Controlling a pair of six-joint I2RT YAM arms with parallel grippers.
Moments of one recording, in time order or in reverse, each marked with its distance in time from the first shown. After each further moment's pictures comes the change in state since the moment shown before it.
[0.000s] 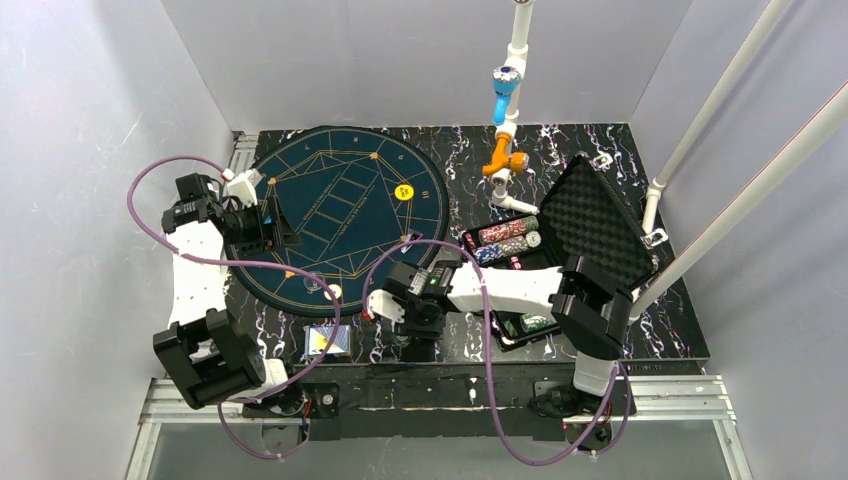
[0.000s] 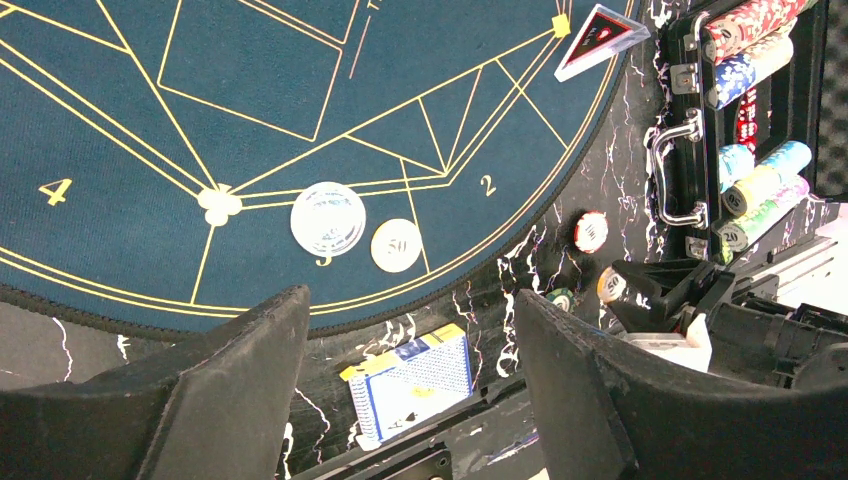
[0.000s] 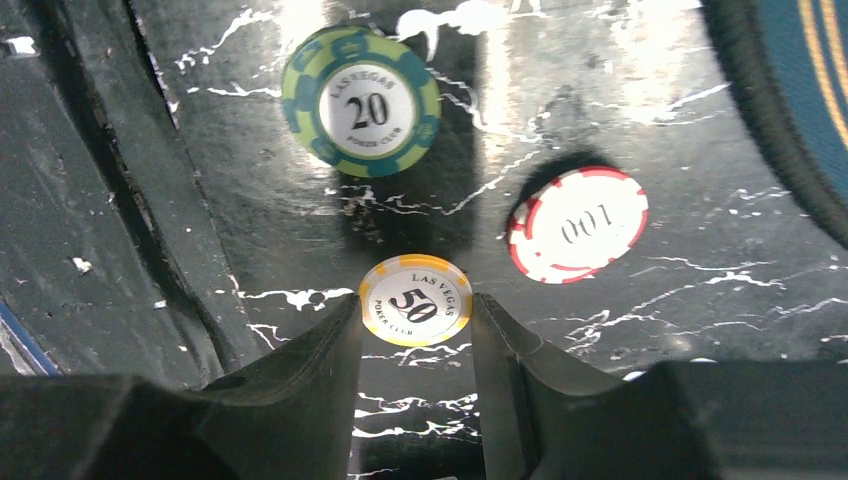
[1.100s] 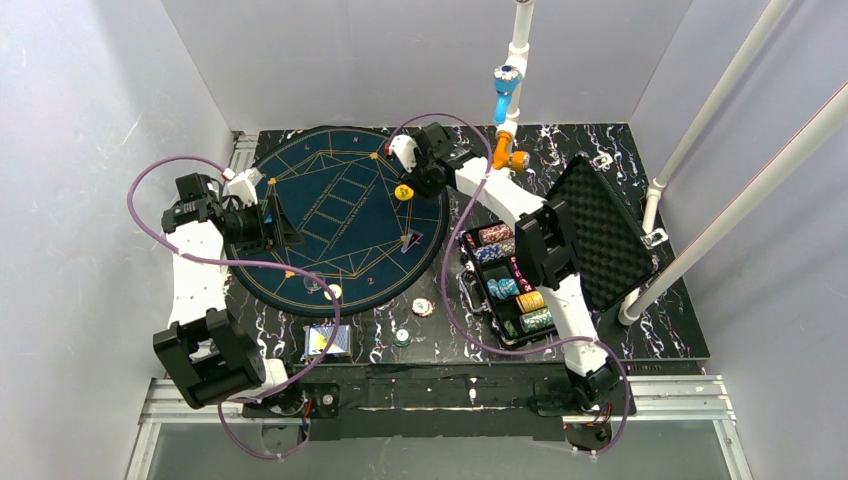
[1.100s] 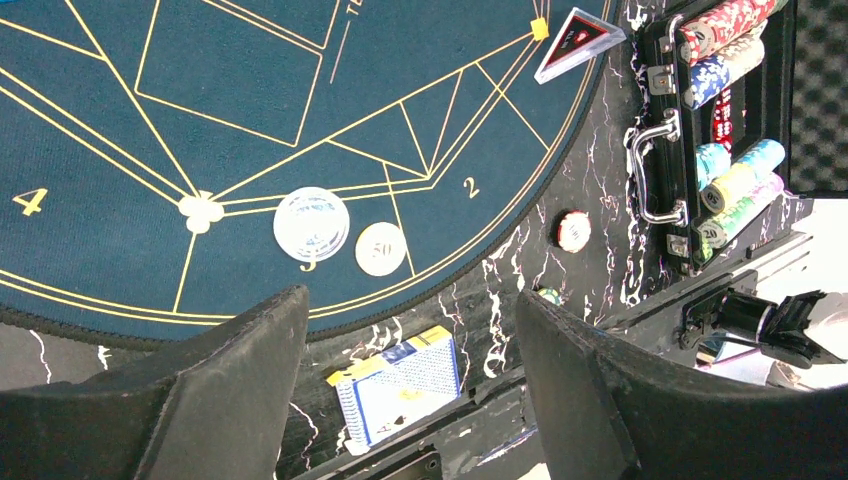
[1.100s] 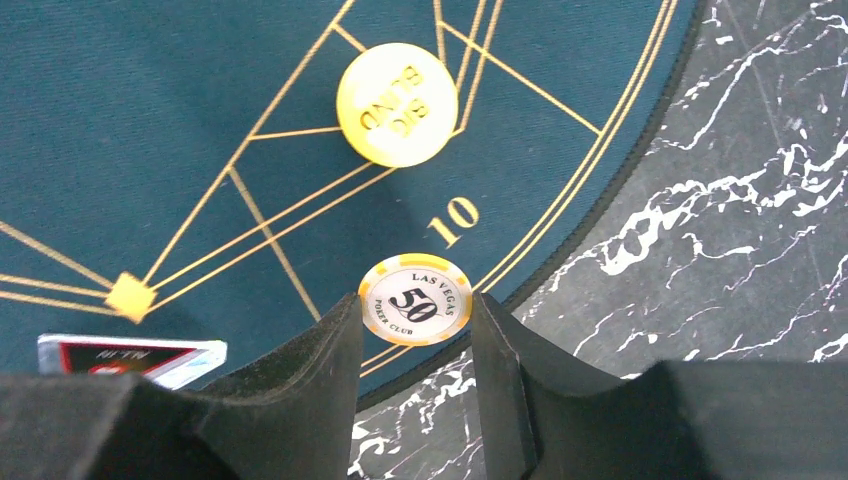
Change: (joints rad) left arm 0.000 0.001 0.002 0.000 0.034 -0.008; right arm -0.547 0.529 0.888 0.054 -0.021 -0.048
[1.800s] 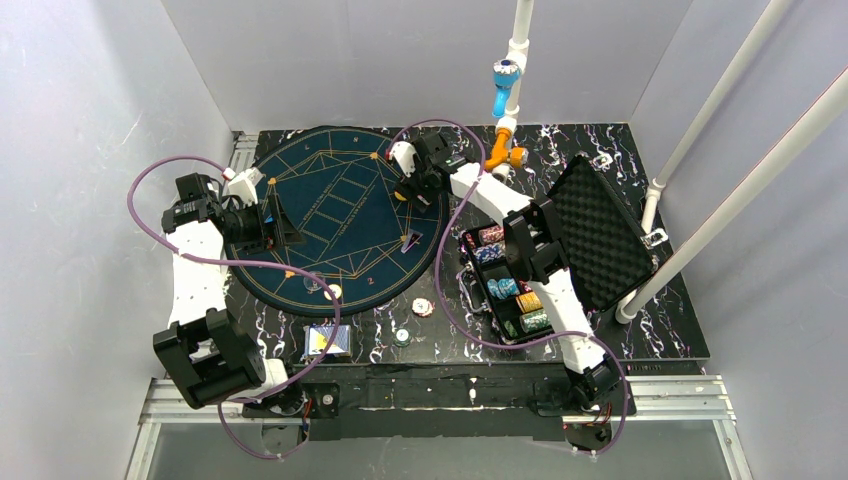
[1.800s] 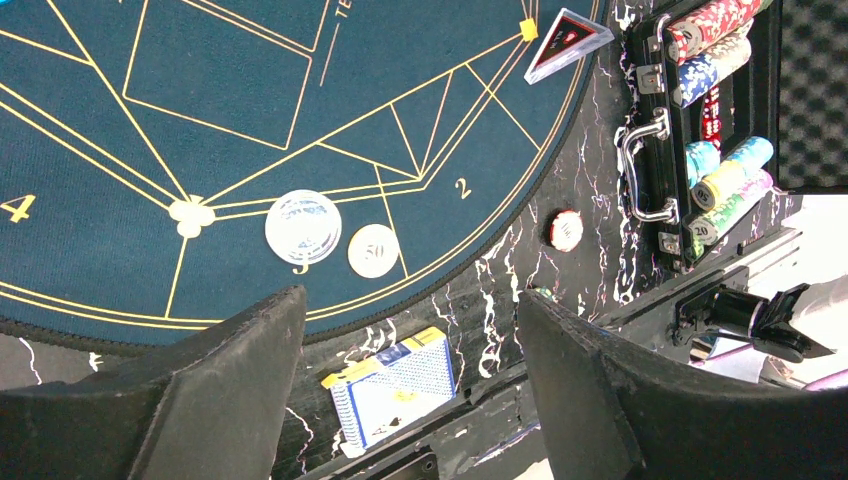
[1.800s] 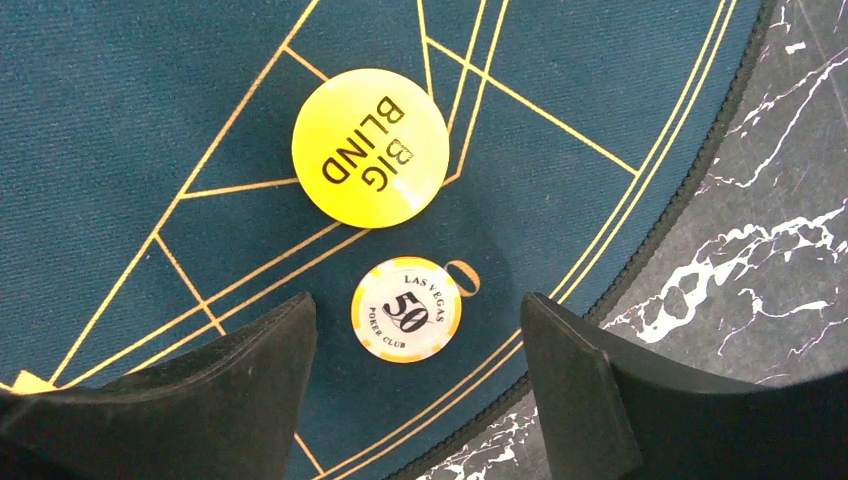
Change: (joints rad) left arm 0.000 0.000 0.000 0.000 0.020 0.001; right arm -0.037 0.149 0.071 0.079 -0.016 0.017
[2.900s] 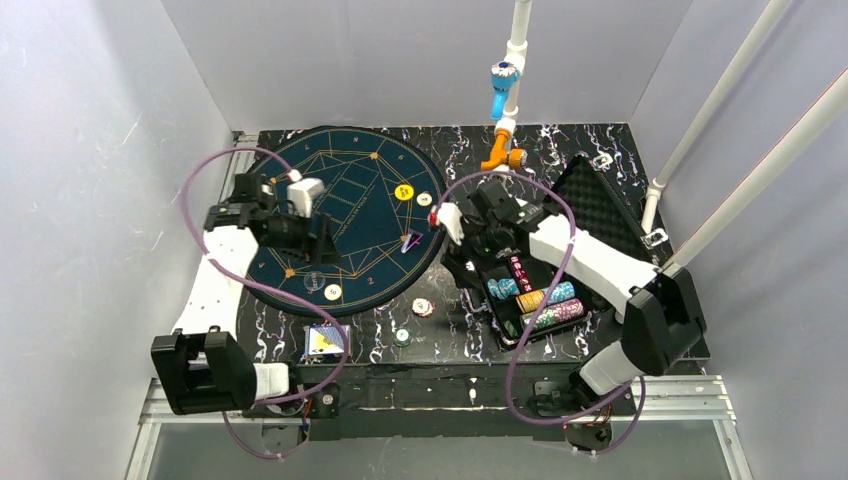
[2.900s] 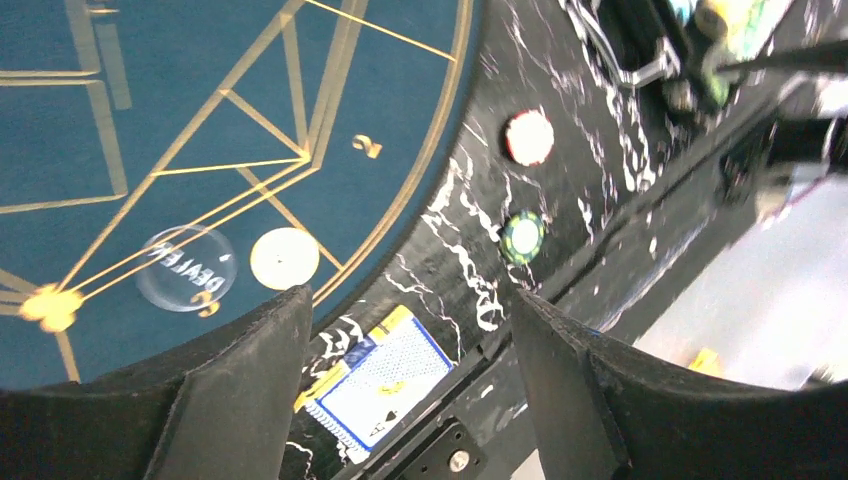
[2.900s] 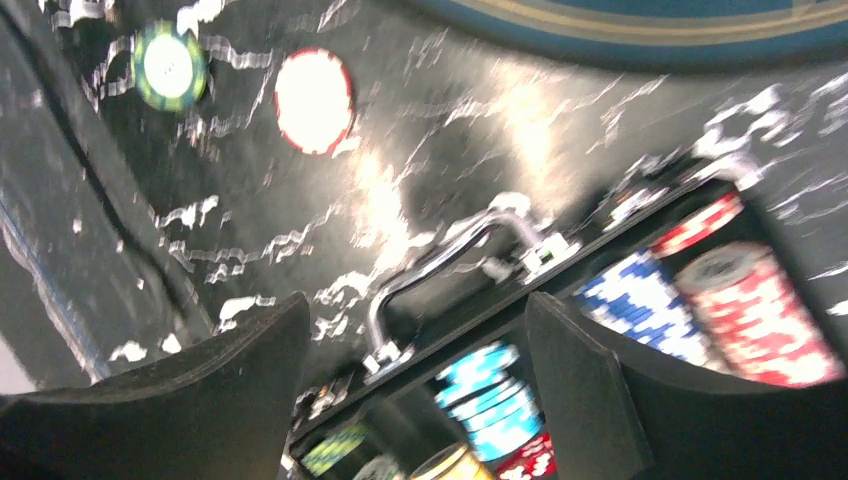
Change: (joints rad) left arm -0.248 -0.052 -0.043 -0.015 0.008 0.133; right arm 0.072 -0.938 -0.932 -0.159 -0.287 -0.026
